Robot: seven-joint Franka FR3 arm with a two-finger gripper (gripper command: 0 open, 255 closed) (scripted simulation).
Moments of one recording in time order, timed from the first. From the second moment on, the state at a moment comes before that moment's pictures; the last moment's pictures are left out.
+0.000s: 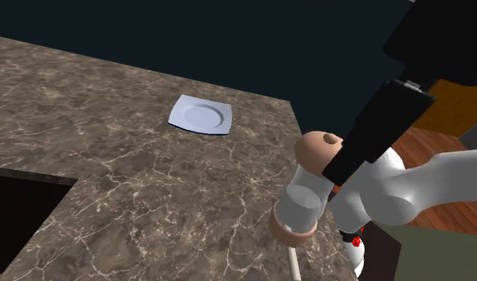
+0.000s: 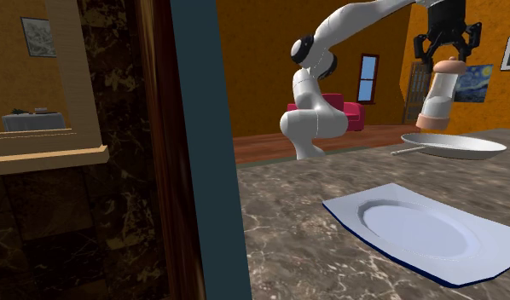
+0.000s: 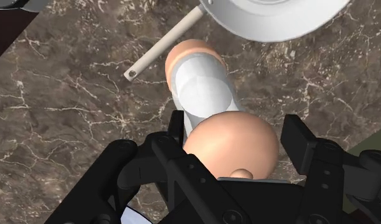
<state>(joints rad) 0.35 -0.86 0.49 -2.08 0.48 1.43 0.76</state>
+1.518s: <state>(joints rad) 0.26 -0.81 1.02 -1.64 0.72 1.40 1.32</state>
